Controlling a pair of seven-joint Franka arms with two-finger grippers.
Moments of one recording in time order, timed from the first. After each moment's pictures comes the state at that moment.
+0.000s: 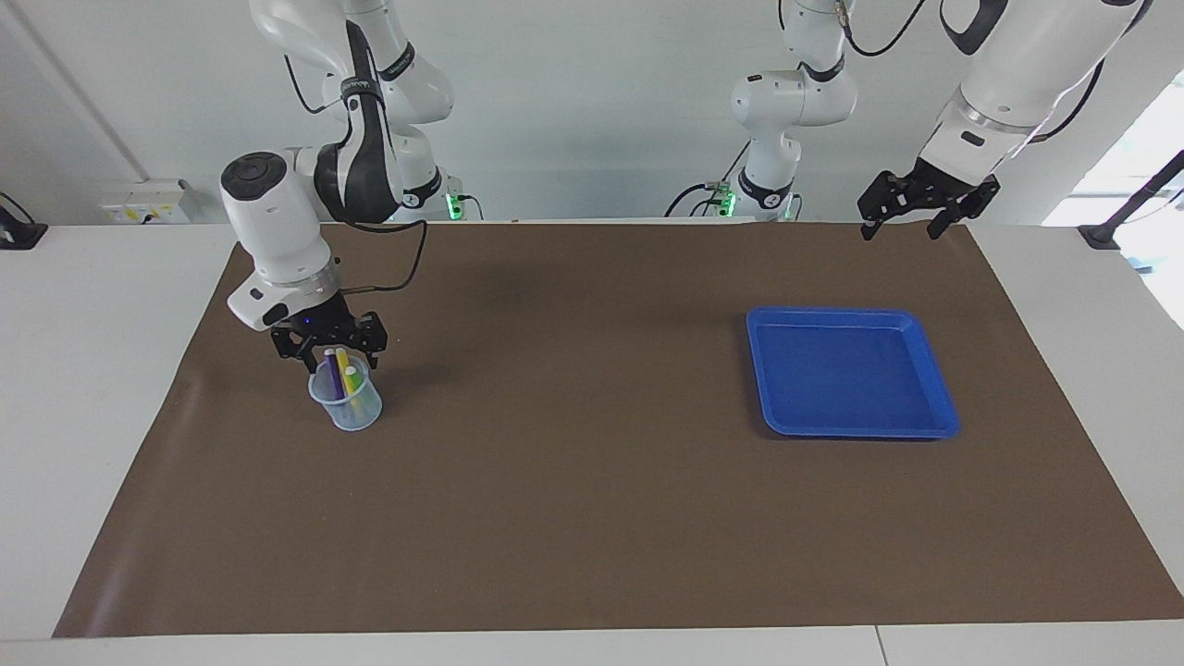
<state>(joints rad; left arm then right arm) -0.03 -0.04 -0.08 -1.58 -0.03 1.46 -0.06 0.01 0.04 0.00 -2.12 -0.02 2.29 -0.05</state>
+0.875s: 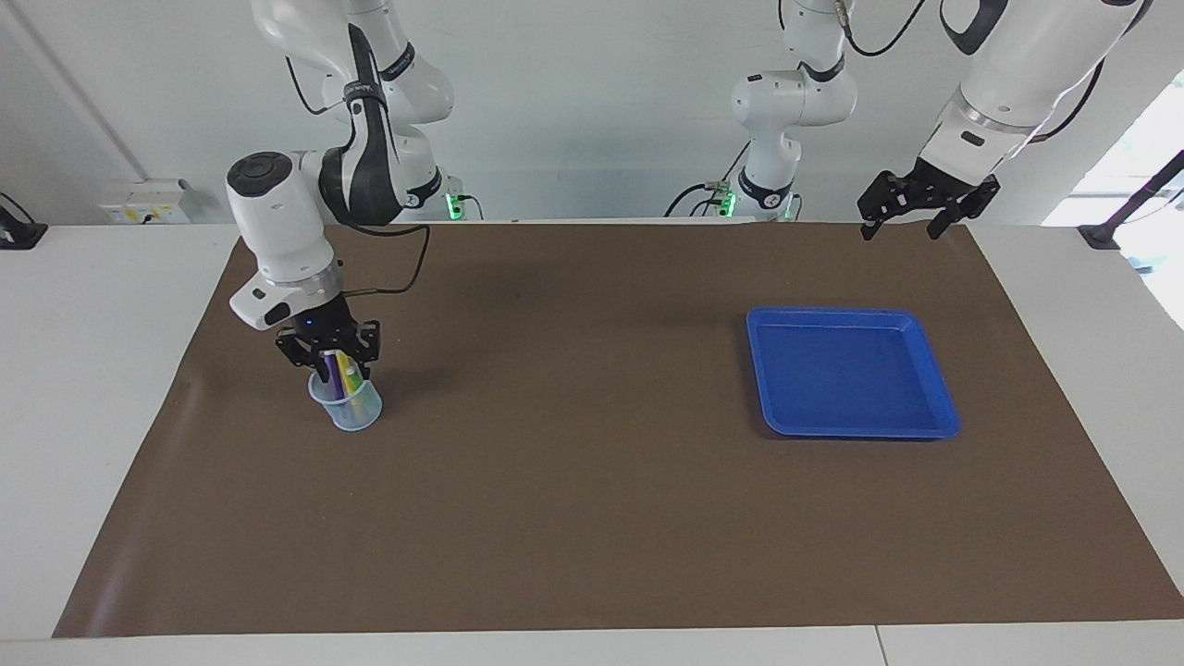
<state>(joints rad) -0.03 -0.04 -0.08 -1.58 -0.03 1.46 -0.06 0.01 0.04 0.00 -2.15 -0.02 2.37 -0.05</state>
